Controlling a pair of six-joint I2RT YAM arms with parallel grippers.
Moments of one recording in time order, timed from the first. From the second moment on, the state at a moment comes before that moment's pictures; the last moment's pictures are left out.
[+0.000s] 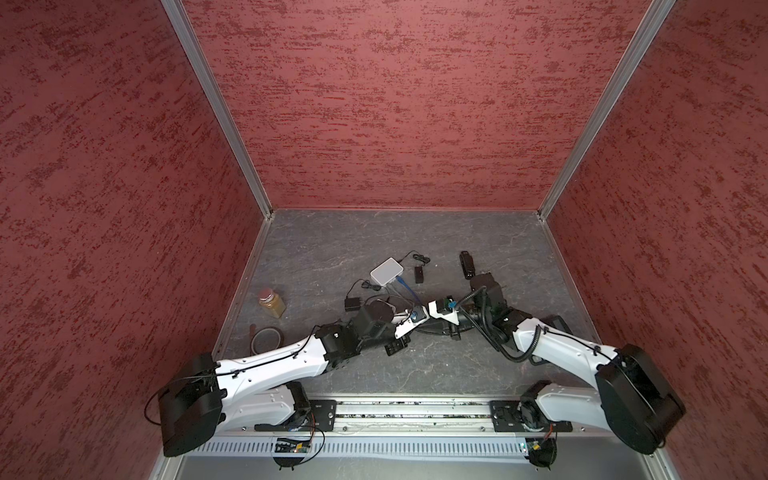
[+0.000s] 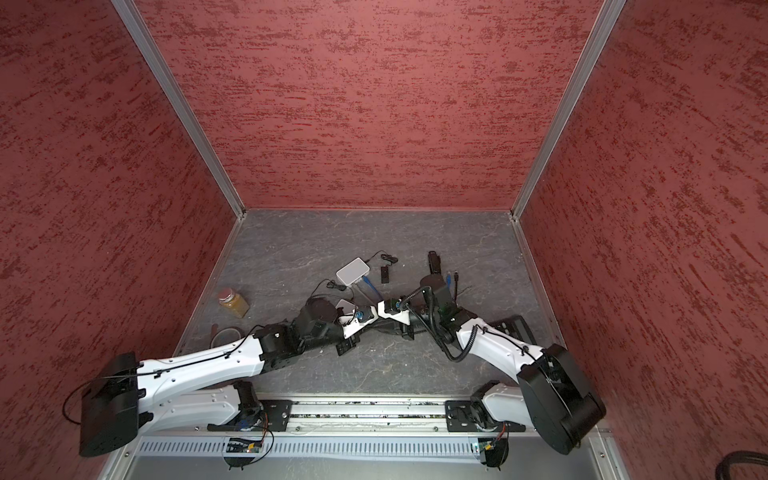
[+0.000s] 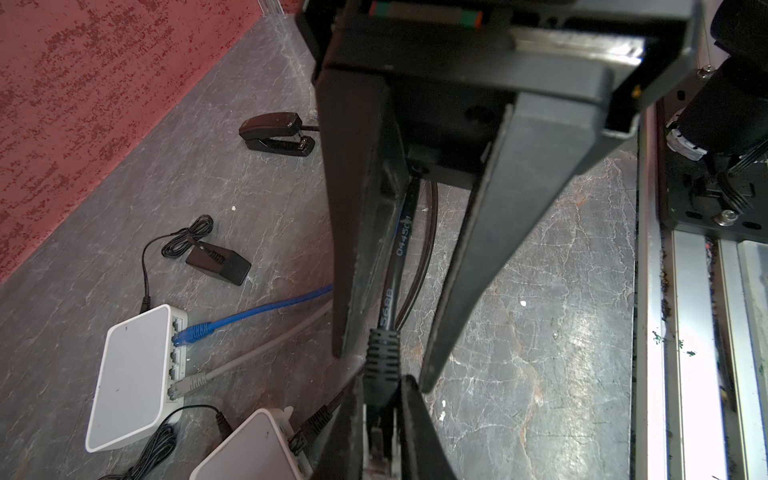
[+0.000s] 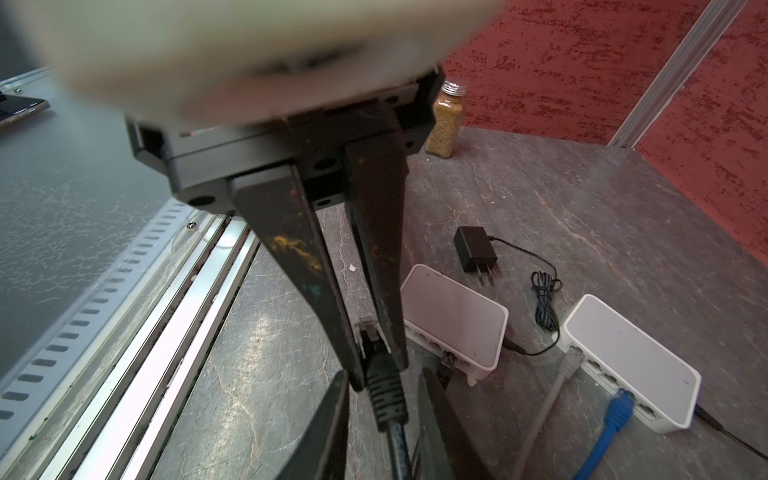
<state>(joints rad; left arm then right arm) -1.01 1.13 0.62 -0.04 0.02 0.25 0.56 1.26 0.55 0.20 -0.96 -0.57</state>
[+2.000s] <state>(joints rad) -0.76 1.06 0.45 -0.17 -0.18 -0.40 0.81 1.44 0.25 0.78 -0.45 -0.32</state>
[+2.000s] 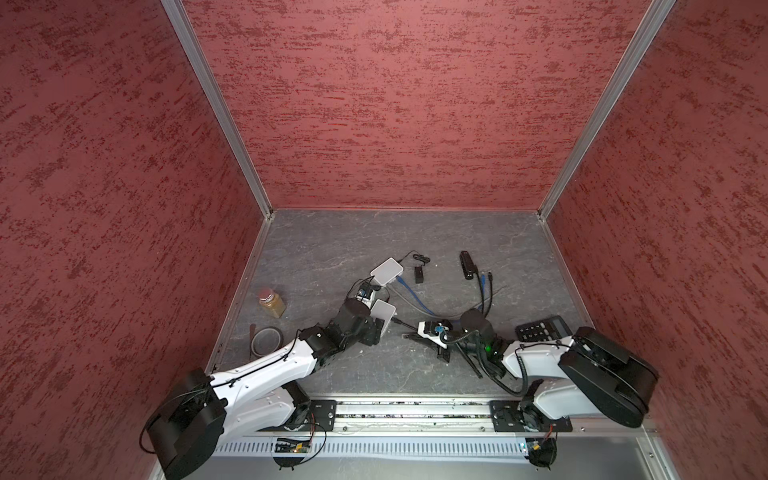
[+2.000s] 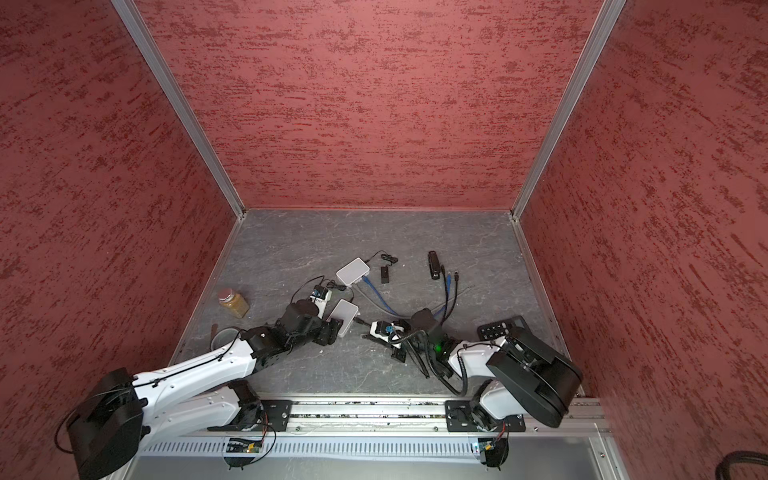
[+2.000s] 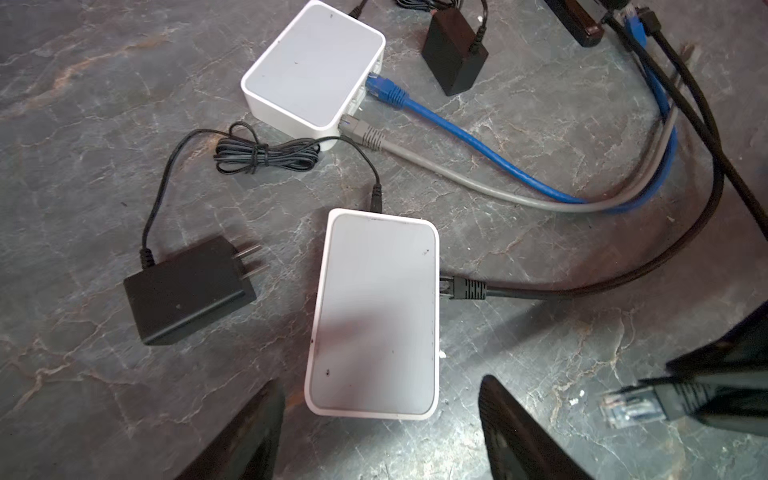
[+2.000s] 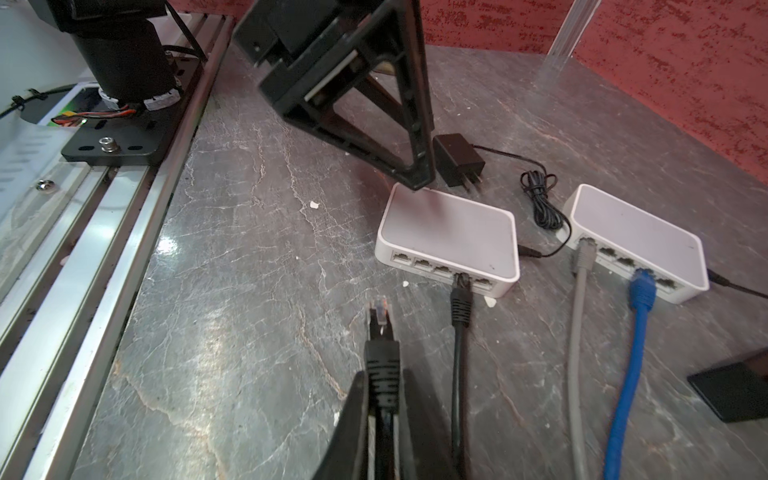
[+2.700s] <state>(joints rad) -0.70 1.18 0.45 -0.17 -0.19 -0.59 0.90 1.68 0.28 1.04 -0.29 -0.29</state>
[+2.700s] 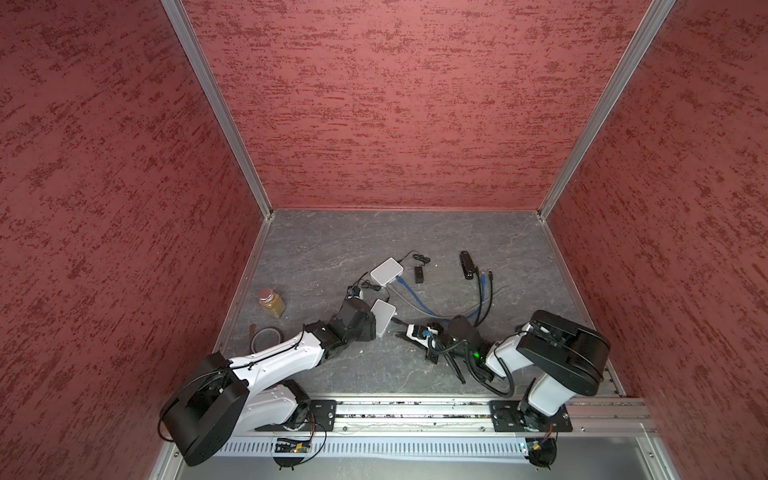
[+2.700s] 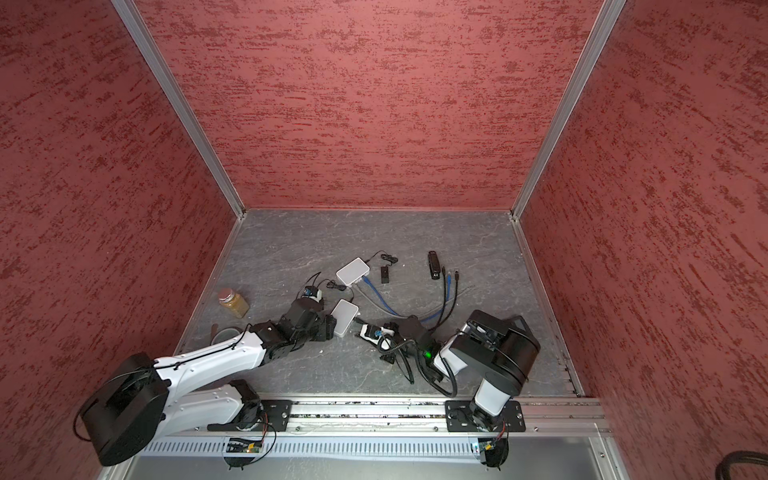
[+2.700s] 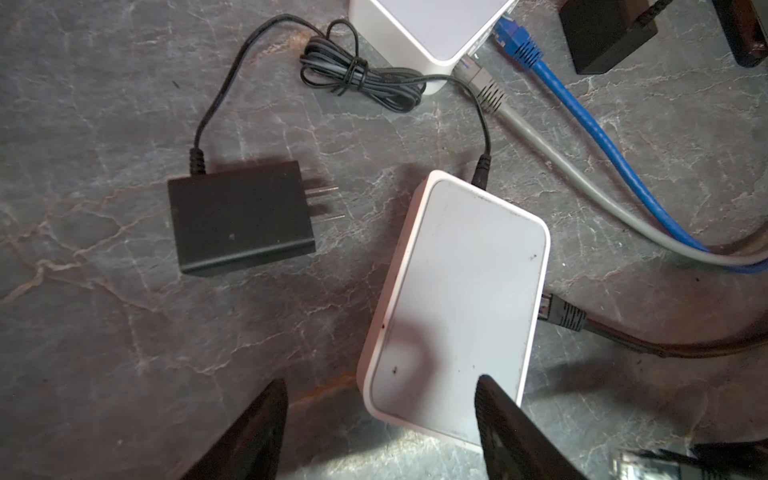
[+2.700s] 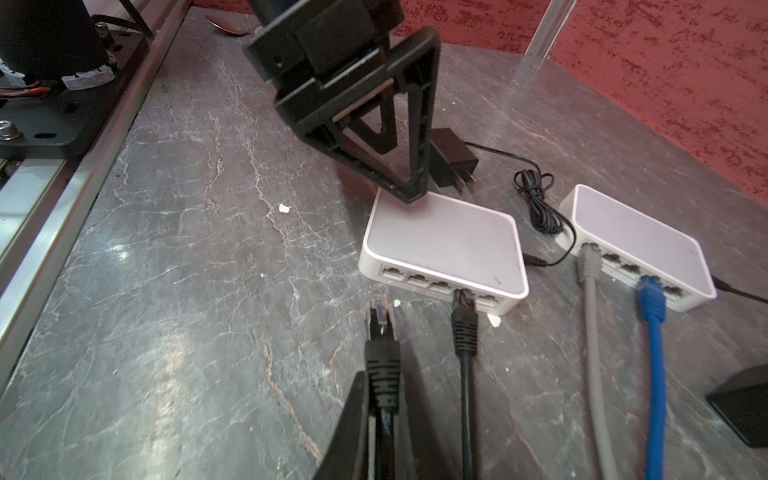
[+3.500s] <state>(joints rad) -0.73 1.30 0.45 0.02 -0.14 -0.60 0.91 1.80 0.33 1.08 -0.23 -0.28</state>
